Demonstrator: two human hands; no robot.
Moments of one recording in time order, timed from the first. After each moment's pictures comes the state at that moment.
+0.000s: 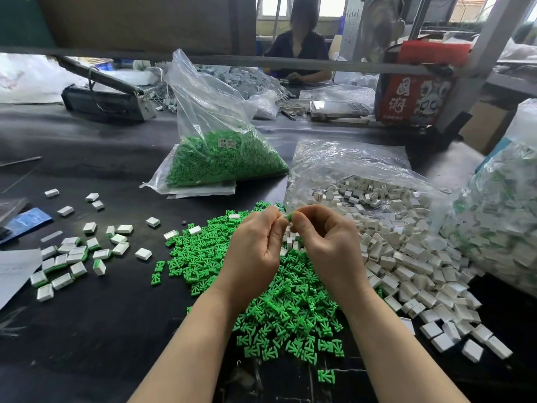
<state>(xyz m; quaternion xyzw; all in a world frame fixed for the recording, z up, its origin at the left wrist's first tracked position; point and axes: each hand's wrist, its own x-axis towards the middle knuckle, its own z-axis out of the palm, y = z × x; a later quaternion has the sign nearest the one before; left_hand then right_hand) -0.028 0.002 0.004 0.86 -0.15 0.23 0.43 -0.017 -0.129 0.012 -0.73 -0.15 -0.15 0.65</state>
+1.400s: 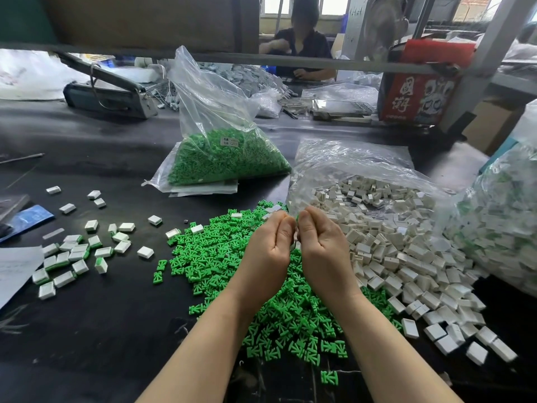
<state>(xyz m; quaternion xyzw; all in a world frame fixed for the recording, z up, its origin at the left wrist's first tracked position) -0.033 -0.015 0.009 0.76 -0.09 0.12 0.63 -0.017 -0.115 0.001 -0.77 -0.13 -0.17 0.60</state>
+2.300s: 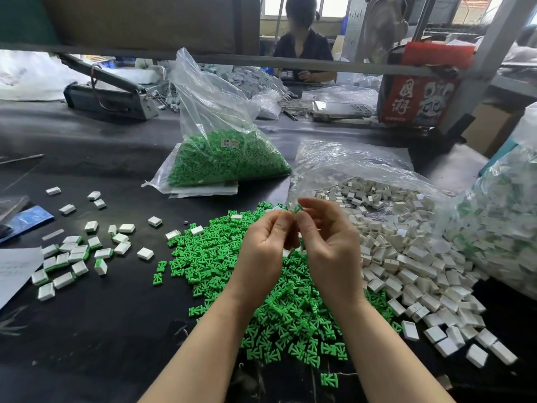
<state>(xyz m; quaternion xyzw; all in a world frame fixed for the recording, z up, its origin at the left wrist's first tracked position) -0.027 -0.015 0.007 0.66 -0.06 0.09 0.75 -0.016 -0.118 0.000 -0.67 -0.13 -0.20 0.70</state>
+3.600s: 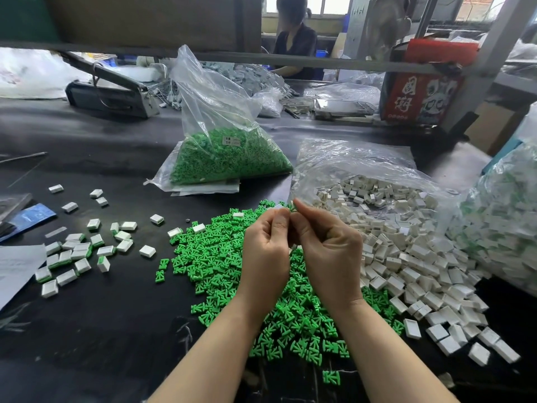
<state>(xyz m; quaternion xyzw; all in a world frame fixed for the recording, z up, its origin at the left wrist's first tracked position) -0.033 -0.026 0.004 0.62 -0.02 0.19 0.76 -0.018 -0.112 -0.009 -0.65 -0.15 -0.23 0.70</state>
